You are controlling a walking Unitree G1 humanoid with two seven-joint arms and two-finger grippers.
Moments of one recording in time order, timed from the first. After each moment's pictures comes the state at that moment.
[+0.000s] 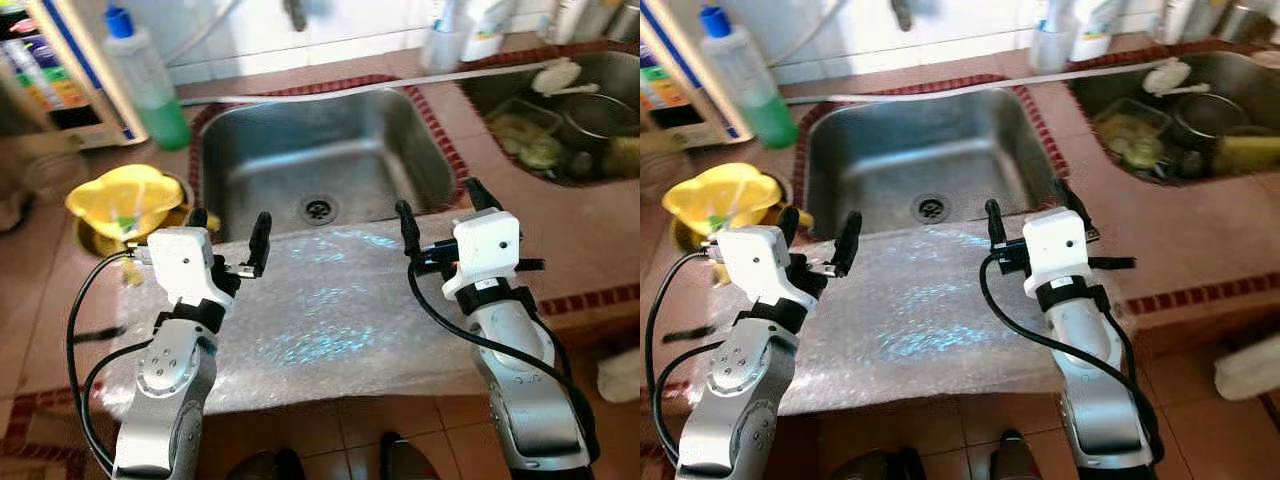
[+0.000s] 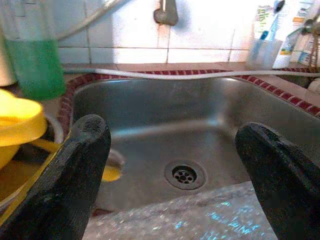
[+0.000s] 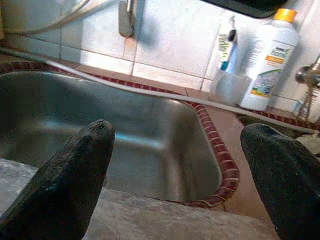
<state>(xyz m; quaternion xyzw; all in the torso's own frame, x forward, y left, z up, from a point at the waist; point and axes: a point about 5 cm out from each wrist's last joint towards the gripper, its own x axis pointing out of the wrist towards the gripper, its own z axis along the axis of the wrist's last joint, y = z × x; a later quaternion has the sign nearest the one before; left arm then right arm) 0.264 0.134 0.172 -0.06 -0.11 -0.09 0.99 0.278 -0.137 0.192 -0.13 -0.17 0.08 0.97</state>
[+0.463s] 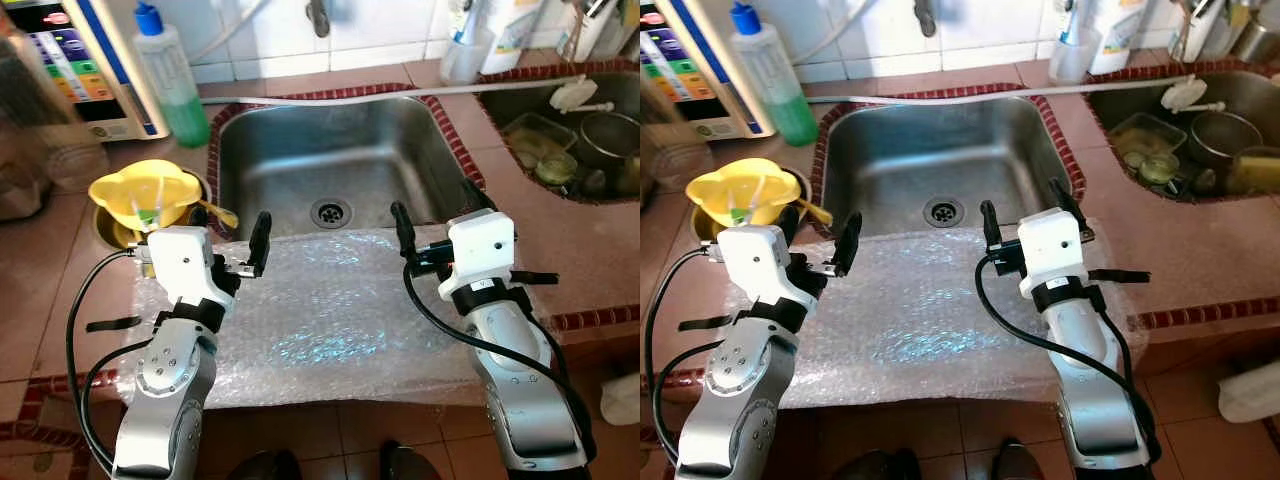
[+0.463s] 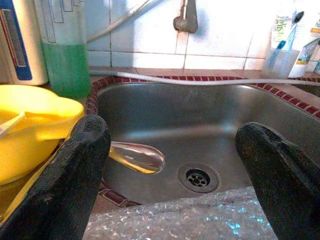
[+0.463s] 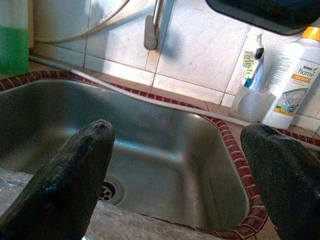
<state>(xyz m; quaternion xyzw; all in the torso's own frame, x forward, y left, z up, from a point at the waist) 0.264 0.134 0.173 -0.06 -0.11 -0.09 0.99 0.278 -0.134 0.192 -0.14 -0.17 0.09 0.97</state>
